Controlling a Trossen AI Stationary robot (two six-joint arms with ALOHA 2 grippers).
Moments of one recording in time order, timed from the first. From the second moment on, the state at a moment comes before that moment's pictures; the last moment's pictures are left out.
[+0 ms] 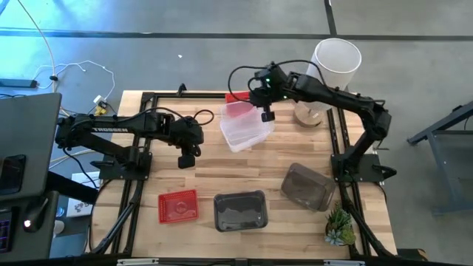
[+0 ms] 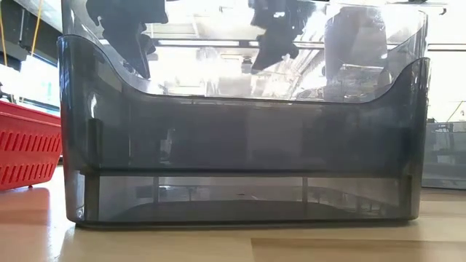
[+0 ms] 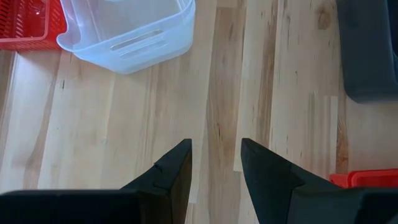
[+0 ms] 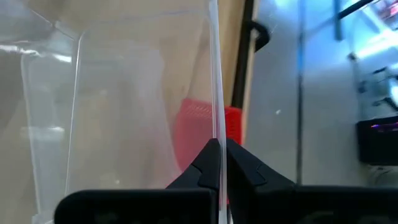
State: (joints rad) left arm 0.21 1.22 1.05 -0.93 -0.06 0.00; right arm -0.44 1.68 1.59 -0.70 -0.04 -0.80
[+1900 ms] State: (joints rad) left arm 0.21 1.22 1.05 -0.94 -0.06 0.00; right arm -0.42 1.95 1.75 -0.93 -0.02 -0.27
